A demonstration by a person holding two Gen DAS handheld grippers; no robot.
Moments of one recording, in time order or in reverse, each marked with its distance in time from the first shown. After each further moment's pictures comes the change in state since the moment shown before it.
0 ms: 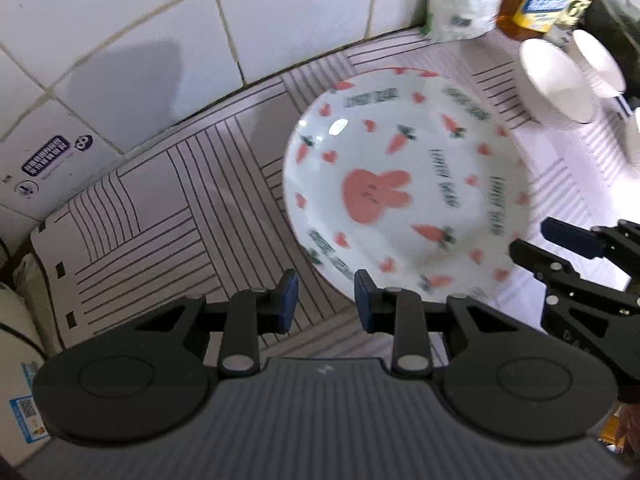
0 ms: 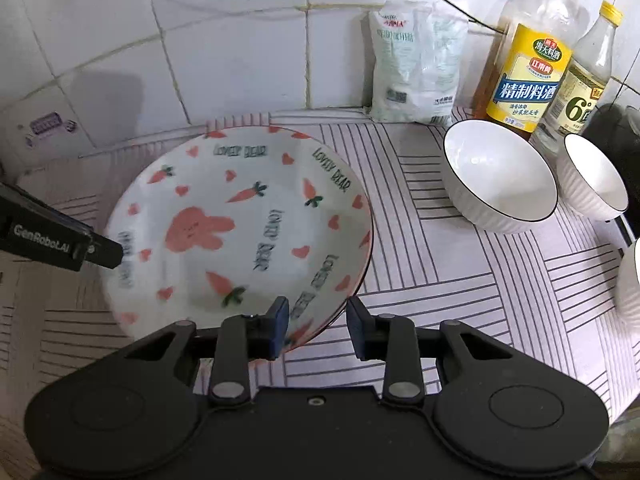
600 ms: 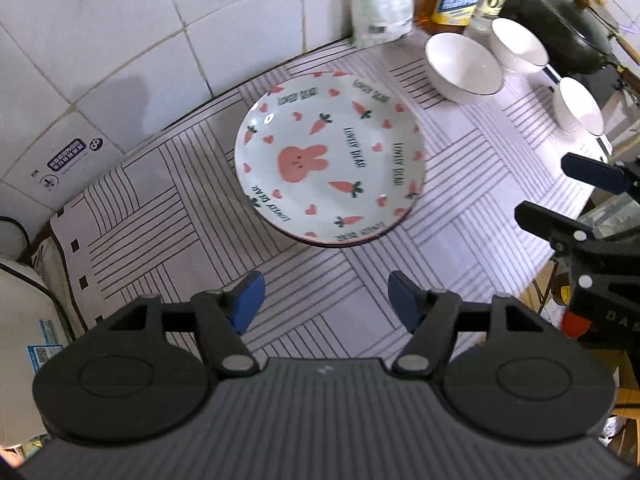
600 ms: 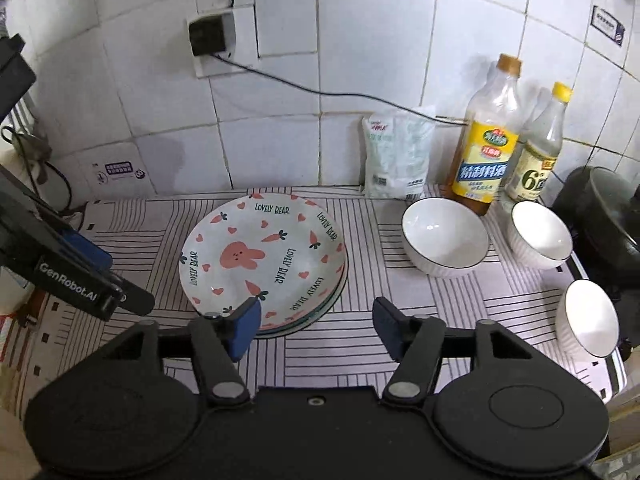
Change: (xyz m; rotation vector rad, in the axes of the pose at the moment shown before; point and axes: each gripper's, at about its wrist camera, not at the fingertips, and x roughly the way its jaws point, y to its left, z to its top) left arm -0.091 -0.049 -0.046 0.069 -0.031 -0.031; right arm -0.131 -0.019 -0.024 -0.089 -0.180 0.051
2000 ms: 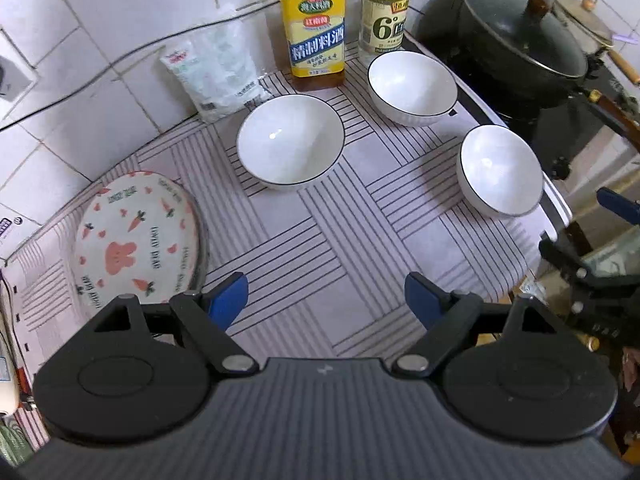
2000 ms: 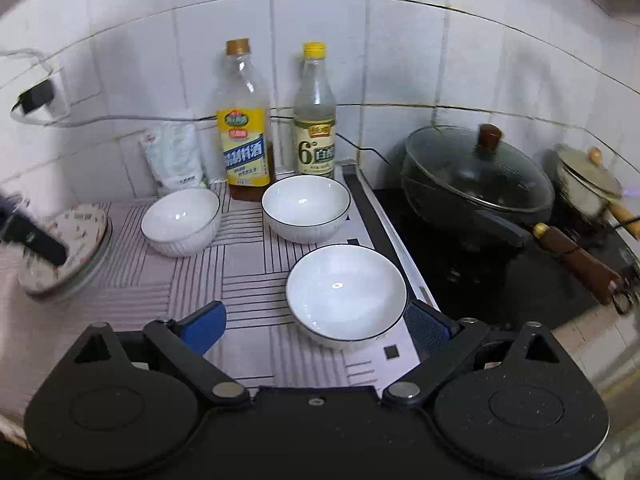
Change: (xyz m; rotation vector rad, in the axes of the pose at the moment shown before) left arm 0.045 -0.260 0.100 -0.038 -0.049 0.079; right arm -0.027 -0.302 -0.080 0.067 -0.121 -0.111
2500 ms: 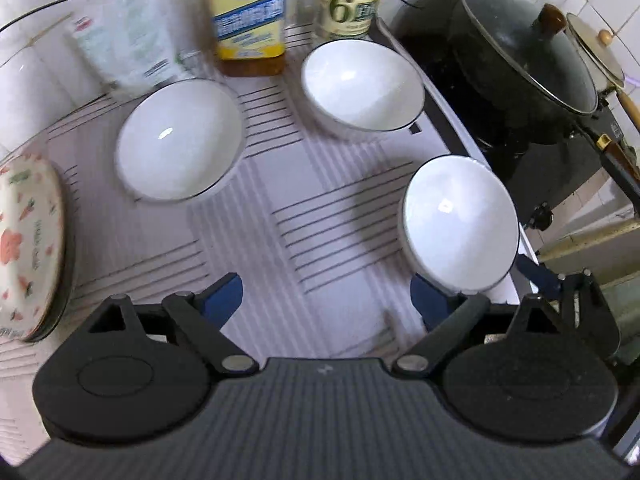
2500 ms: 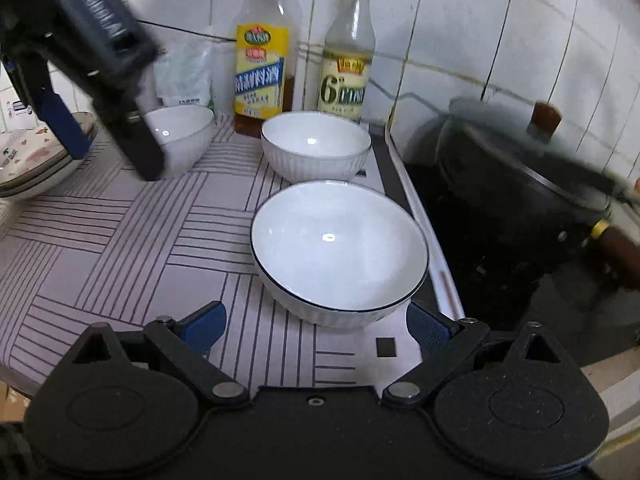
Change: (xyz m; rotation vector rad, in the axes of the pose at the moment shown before) left arm 0.079 -0.063 0.037 -0.117 0.007 -0.110; right arm 0.084 -0.018 -0.046 -0.178 0.040 0.031
